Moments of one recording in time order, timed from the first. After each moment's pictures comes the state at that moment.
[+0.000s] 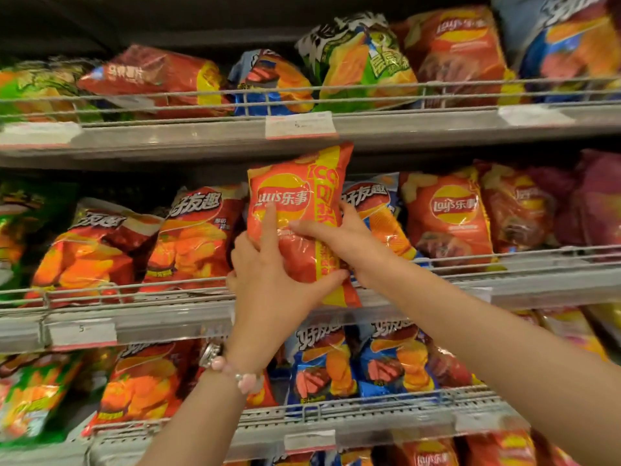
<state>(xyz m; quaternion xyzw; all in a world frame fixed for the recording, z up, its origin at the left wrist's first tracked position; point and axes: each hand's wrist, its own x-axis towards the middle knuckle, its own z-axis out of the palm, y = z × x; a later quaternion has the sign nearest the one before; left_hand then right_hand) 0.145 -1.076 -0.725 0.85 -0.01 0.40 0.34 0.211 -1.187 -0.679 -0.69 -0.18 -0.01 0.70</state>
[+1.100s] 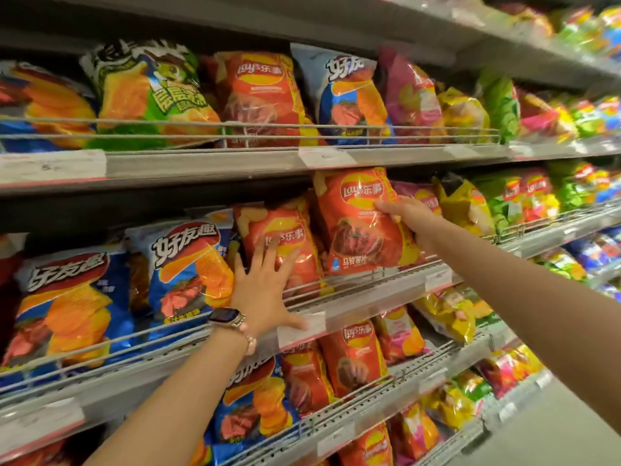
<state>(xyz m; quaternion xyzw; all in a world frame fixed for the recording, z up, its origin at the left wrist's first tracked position) 0.307 -1.261 -0.731 0.92 -0.22 0.30 -0.07 0.263 -1.535 -0.641 -0.71 0.03 -0.18 0.68</state>
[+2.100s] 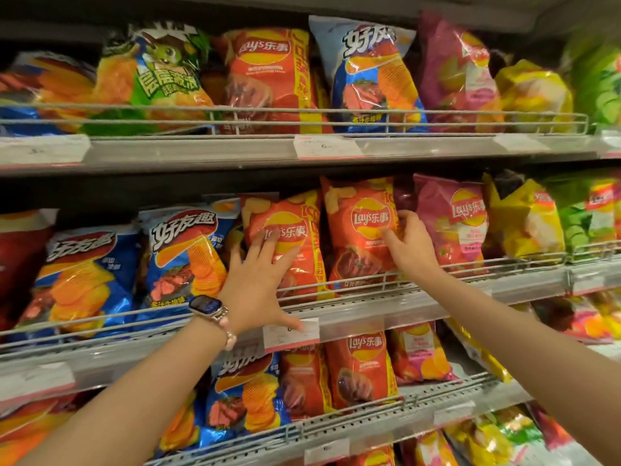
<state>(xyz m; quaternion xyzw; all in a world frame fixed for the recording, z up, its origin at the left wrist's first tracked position) 0.279 -1.277 -0.711 0.95 -0.17 0.24 -0.09 0.338 -1.551 -0.703 -0.83 -0.04 -0.37 0.42</state>
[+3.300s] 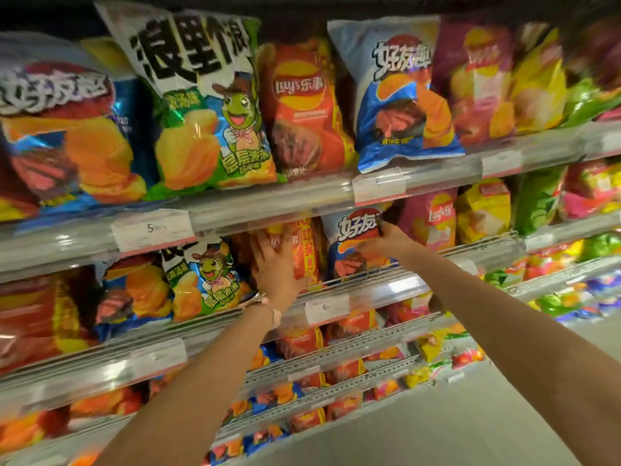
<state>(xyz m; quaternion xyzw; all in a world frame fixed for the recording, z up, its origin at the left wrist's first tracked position) 0.275 -1.316 -0.406 0.98 -0.02 0.09 0.18 0.308 -1.541 -0.377 -0.85 0.04 0.05 0.52</state>
